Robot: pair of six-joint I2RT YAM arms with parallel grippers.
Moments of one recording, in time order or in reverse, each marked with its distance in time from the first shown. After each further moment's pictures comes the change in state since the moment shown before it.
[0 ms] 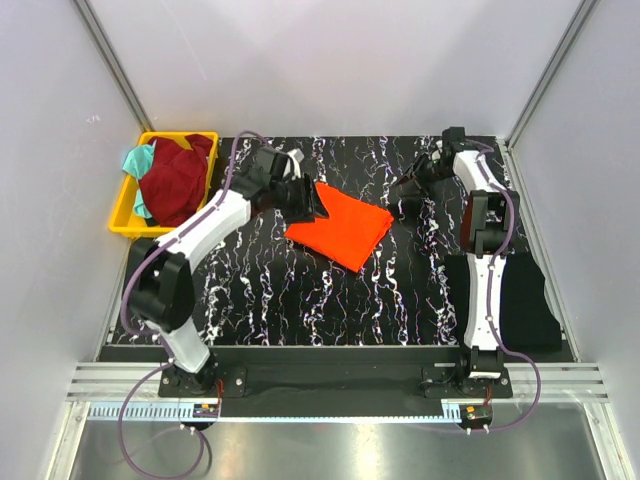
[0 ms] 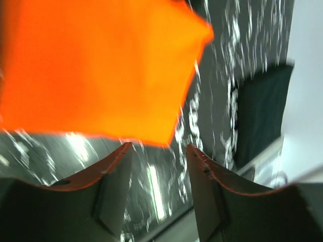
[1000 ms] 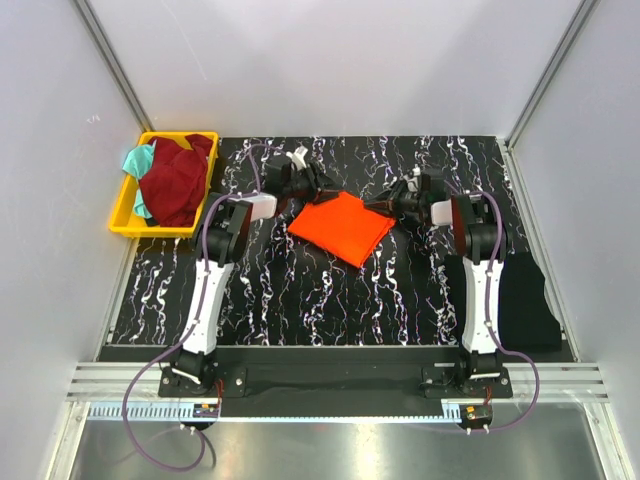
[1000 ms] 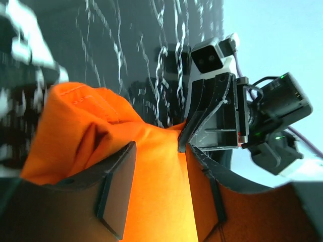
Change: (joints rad) left arm 0.109 0.730 0.238 0.908 0.340 -0.354; right arm 0.116 -0.158 -0.846 1.272 -0.284 0.522
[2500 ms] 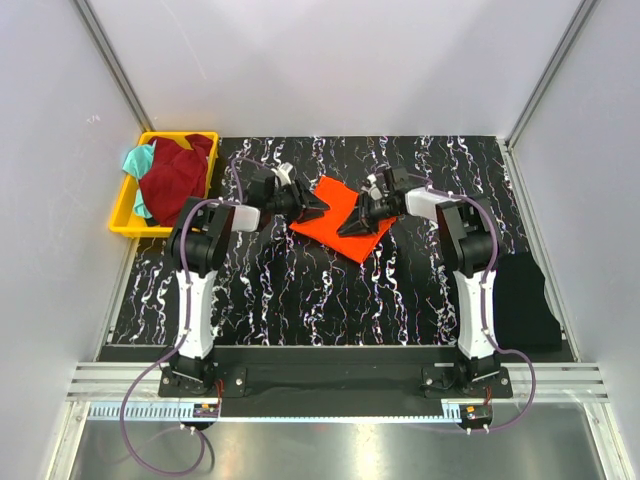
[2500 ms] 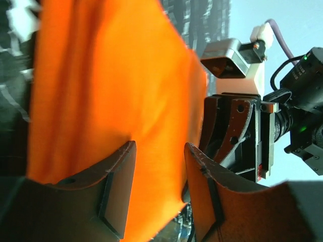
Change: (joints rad) left arm 0.036 -0.260 -0.385 0.027 0.027 0.016; right arm 0.206 -0.147 0.123 -0.748 -0.050 -0.456
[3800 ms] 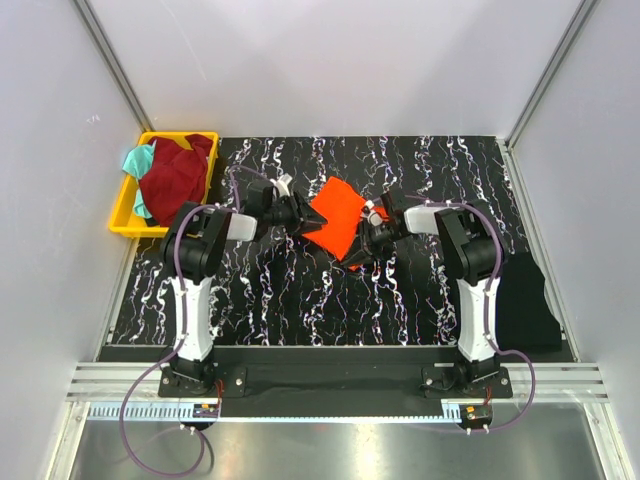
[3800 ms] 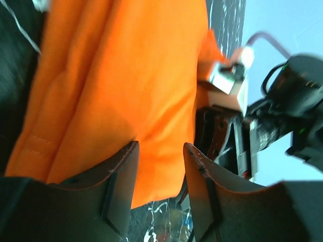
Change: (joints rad) left arm -0.016 -0.082 -0.161 -0.003 -0.007 0.059; right arm 0.037 -0.088 -0.250 -0.044 0.039 -0.133
